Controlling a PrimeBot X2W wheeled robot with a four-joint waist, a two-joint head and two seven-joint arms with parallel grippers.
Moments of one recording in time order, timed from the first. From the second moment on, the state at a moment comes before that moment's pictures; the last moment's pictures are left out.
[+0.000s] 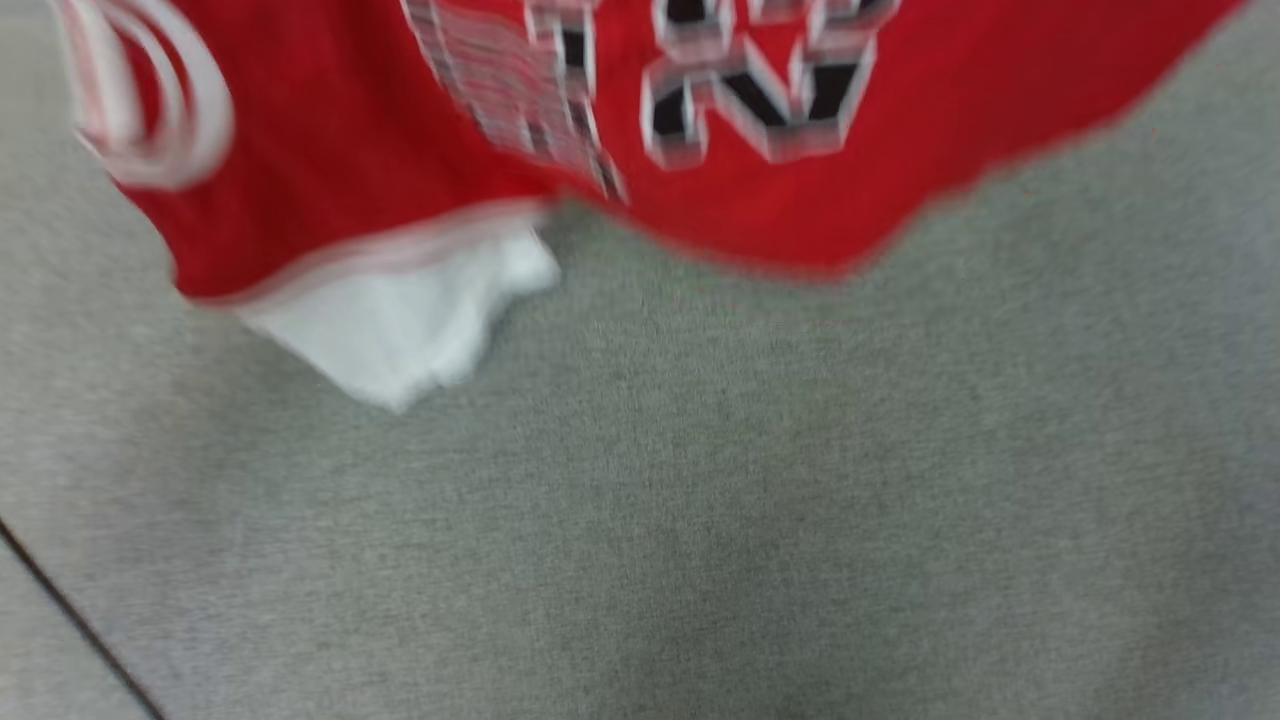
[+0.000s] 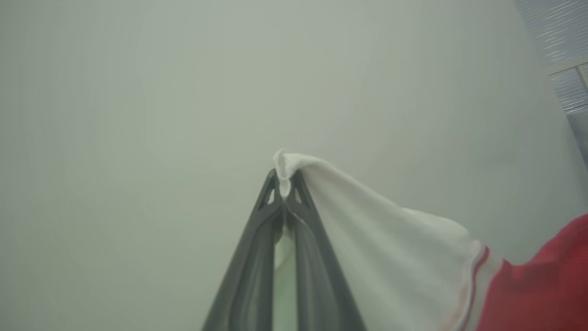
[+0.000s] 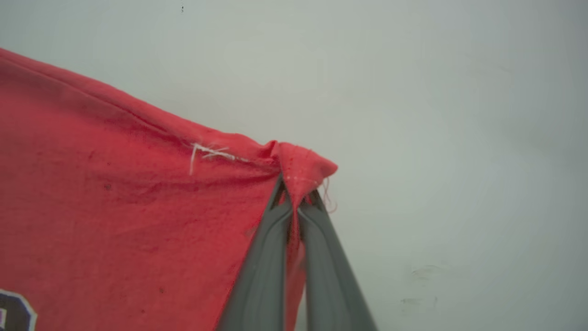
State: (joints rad) left arm -1.18 0.67 -0.14 -0.37 -0.50 0.09 0.20; right arm -1.06 -0.46 0.06 -0.19 0.44 0.13 0.55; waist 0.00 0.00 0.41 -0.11
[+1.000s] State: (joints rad) left arm -1.69 0.43 -0.36 0.56 -0.43 -0.09 -0.17; right arm -1.55 -0.33 0.20 0.61 0.18 0.13 0.03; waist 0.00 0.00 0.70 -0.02
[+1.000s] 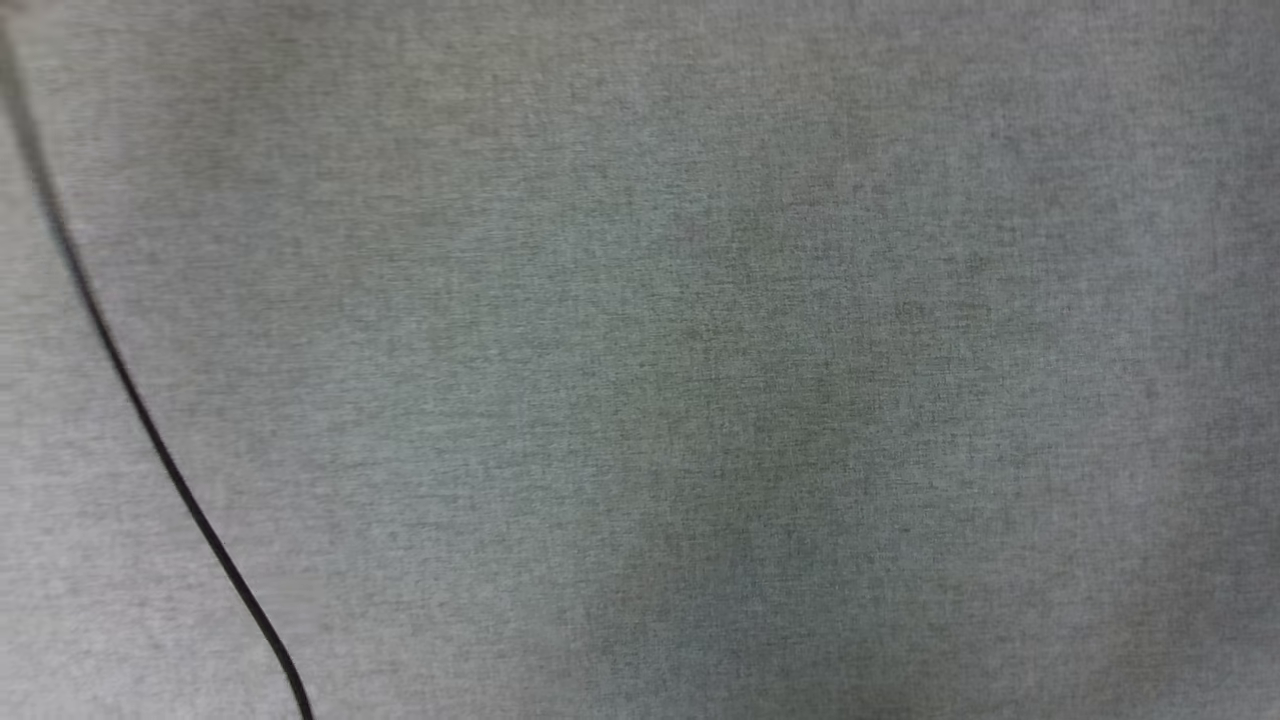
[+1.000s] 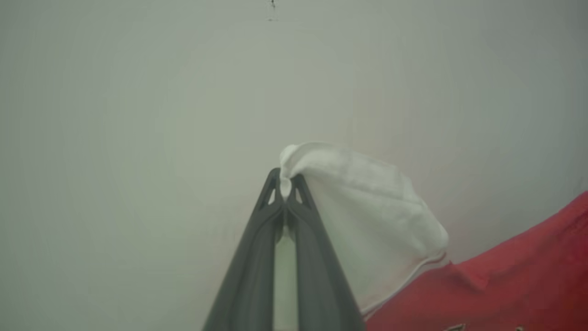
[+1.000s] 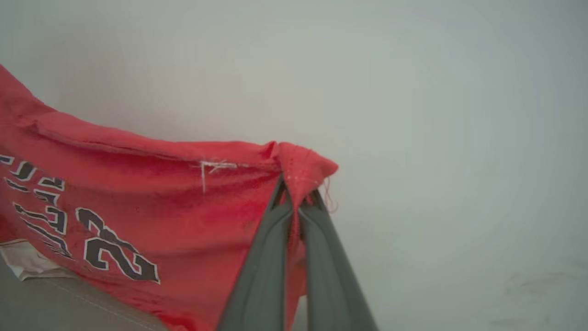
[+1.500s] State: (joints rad) left arm -0.96 0.40 -0.46 0.36 -0.47 -0.01 -0.23; right arm -1.13 -0.34 0.34 0.77 0.27 0.13 -0.11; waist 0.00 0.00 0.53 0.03
